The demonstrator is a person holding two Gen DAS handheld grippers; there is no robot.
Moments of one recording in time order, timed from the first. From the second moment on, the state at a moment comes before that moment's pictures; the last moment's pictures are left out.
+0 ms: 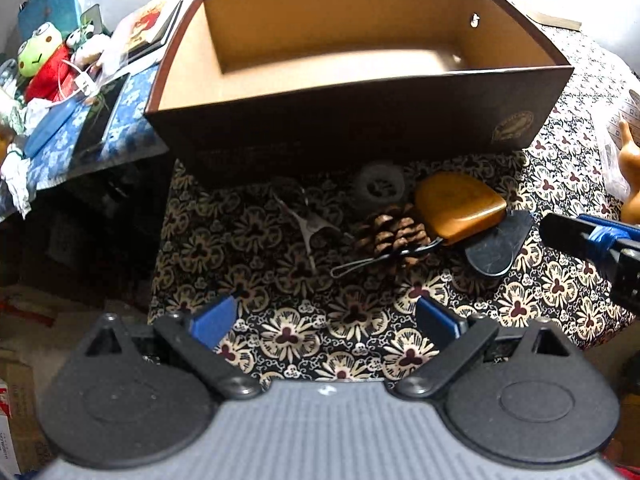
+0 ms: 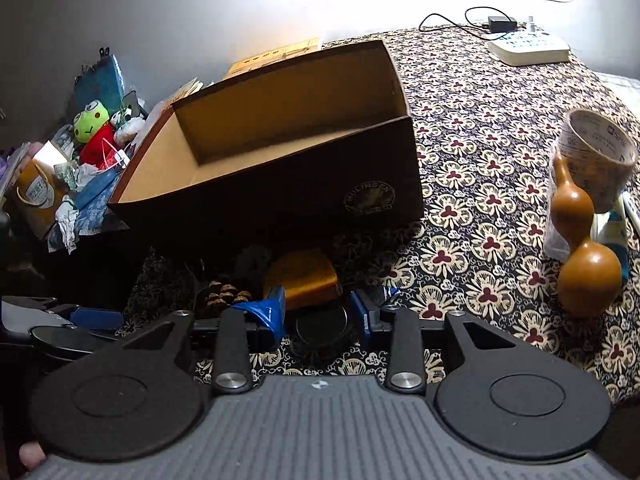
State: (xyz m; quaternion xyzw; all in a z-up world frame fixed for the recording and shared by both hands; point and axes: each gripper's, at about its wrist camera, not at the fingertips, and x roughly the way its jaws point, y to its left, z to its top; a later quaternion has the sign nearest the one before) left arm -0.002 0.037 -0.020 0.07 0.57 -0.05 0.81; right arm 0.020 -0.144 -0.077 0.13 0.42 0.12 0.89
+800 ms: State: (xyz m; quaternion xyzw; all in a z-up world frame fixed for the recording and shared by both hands) left arm 0.009 0.056 -0.032 0.05 0.58 -0.07 0.81; right arm 0.047 -0.147 -0.087 0.13 0.48 0.13 0.86
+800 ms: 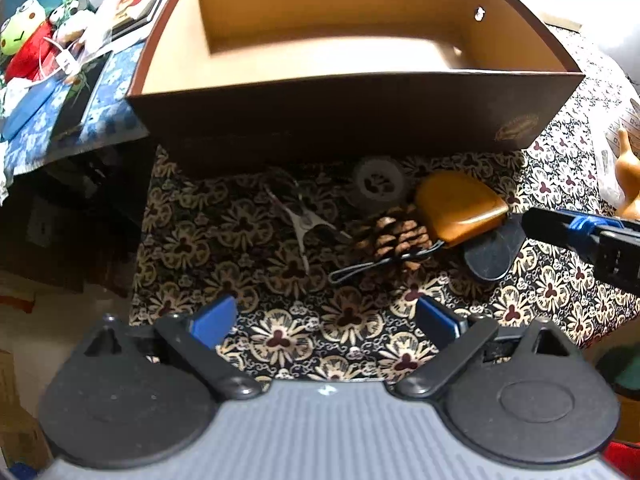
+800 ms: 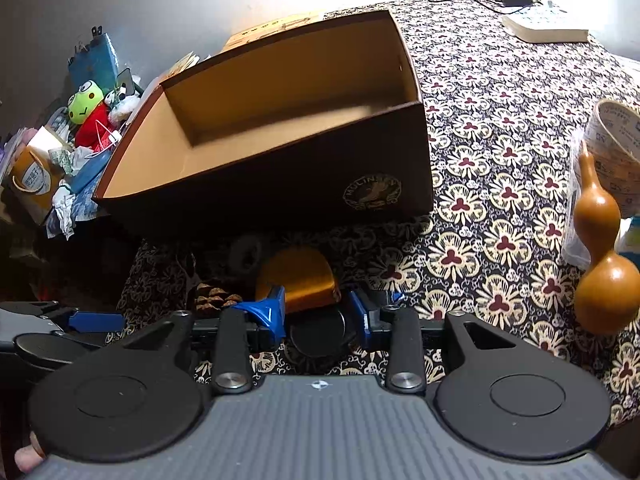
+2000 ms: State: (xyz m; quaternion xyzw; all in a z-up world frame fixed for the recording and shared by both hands) left arm -0.007 0.083 -0.067 -0.04 0.50 -0.22 0.84; right arm 0.079 -0.074 -0.105 0.09 0.49 0.28 0.82
